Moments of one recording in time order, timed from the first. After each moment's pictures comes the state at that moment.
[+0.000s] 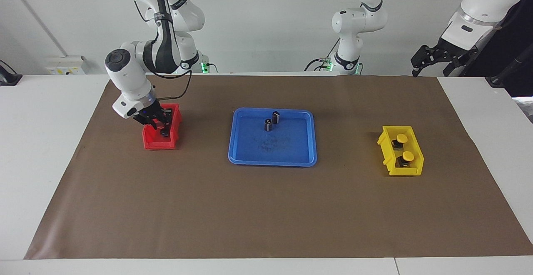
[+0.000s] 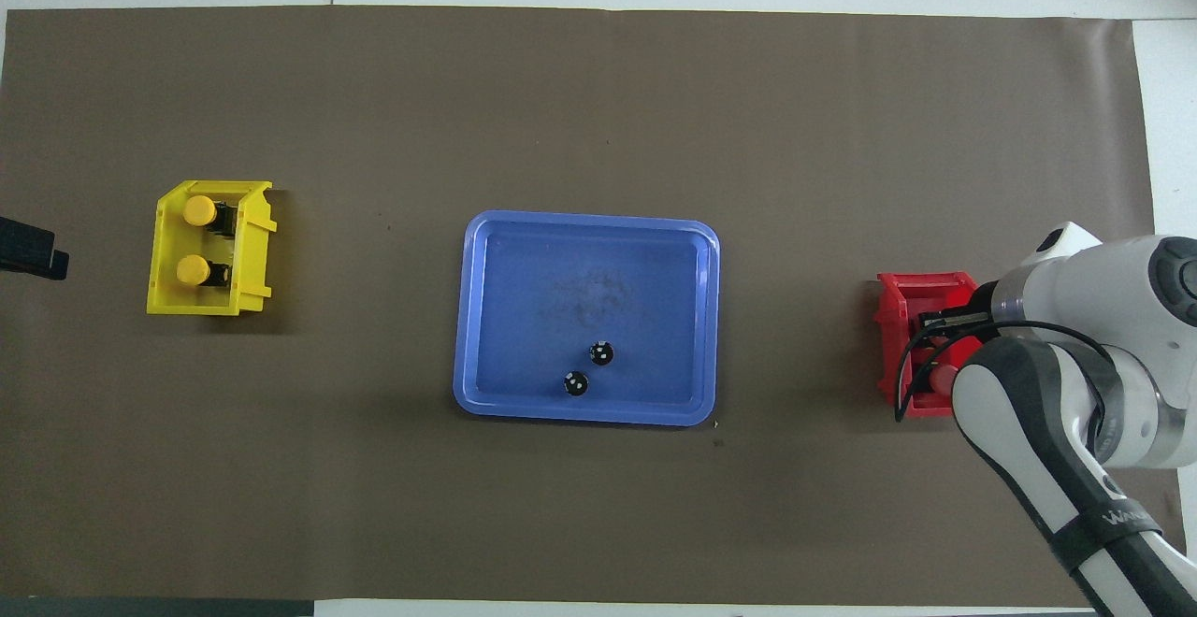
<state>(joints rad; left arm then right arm) 0.08 -0.07 -0.10 -1.57 0.02 1.44 0.05 -0.02 -0.08 -0.02 -2.36 0.02 2.25 -0.16</state>
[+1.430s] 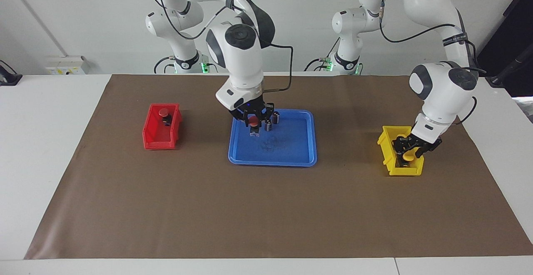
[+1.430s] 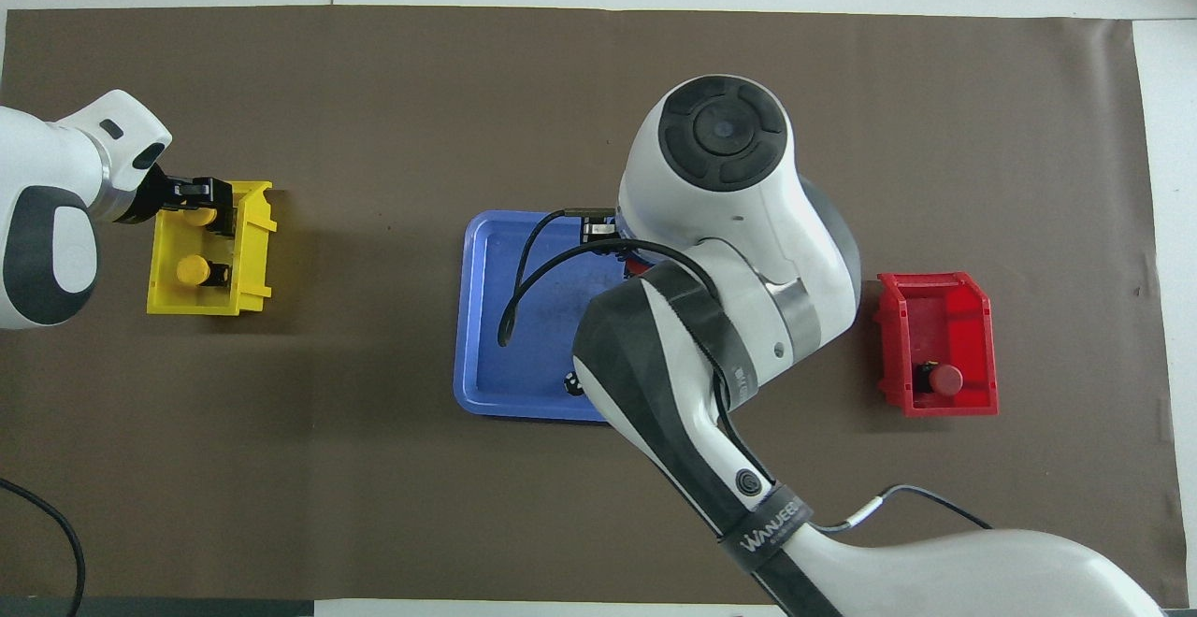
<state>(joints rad) 0.10 0.21 -0.10 -1.97 0.02 2.32 0.05 0.58 0.34 -0.01 -1.58 0.06 1.93 0.62</state>
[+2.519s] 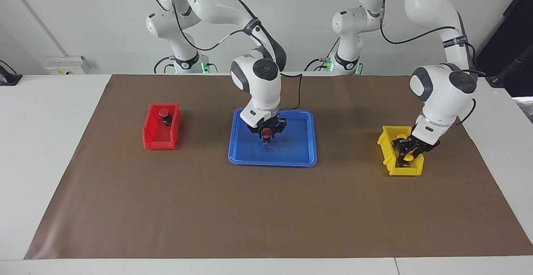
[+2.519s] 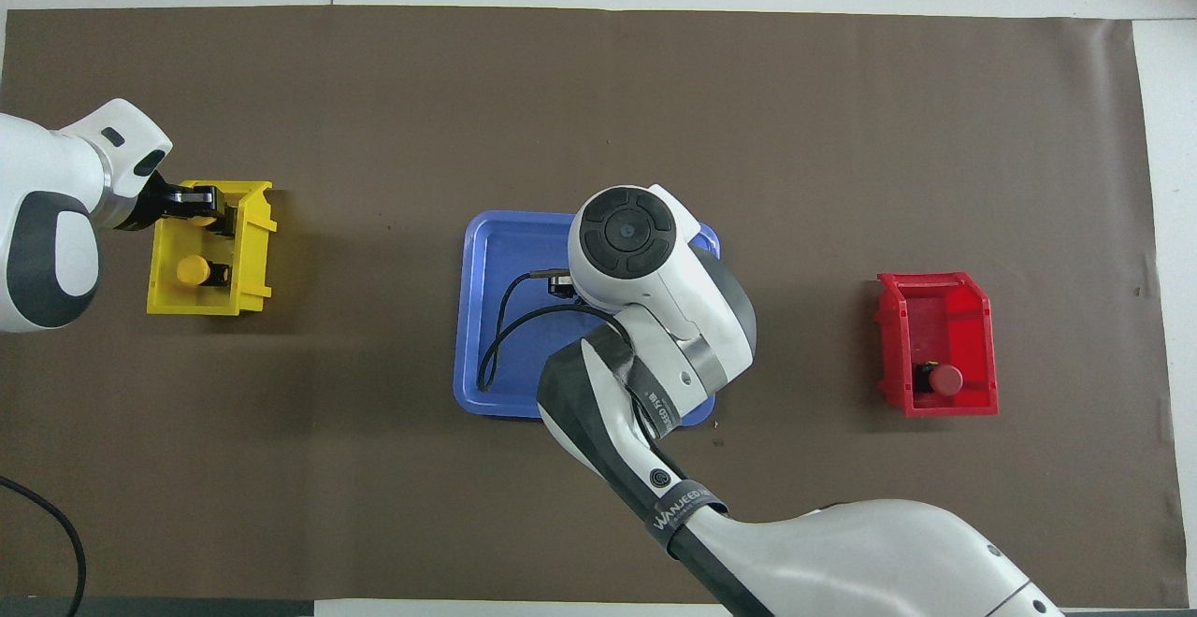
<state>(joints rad) 0.11 0.22 -0.10 -1.99 0.02 2.32 0.05 0.63 0.39 -0.01 -1.74 0.03 2.14 0.62</state>
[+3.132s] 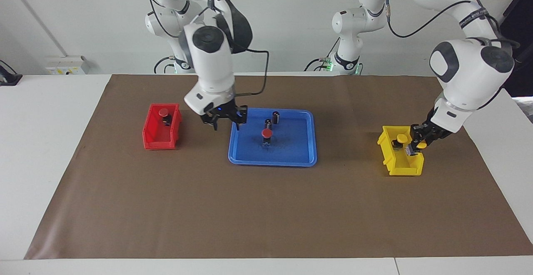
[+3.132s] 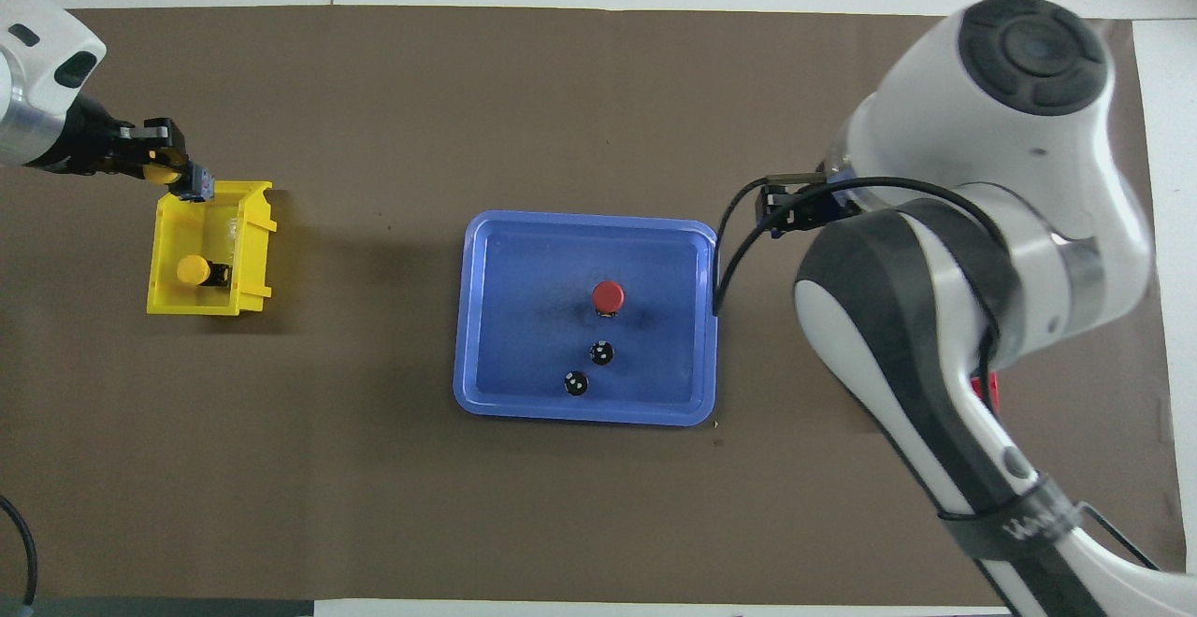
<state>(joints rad) -0.03 0.17 -0.12 -1.66 0.03 1.91 -0.23 0.28 0.06 -0.04 -1.75 0.02 1.77 0.22</state>
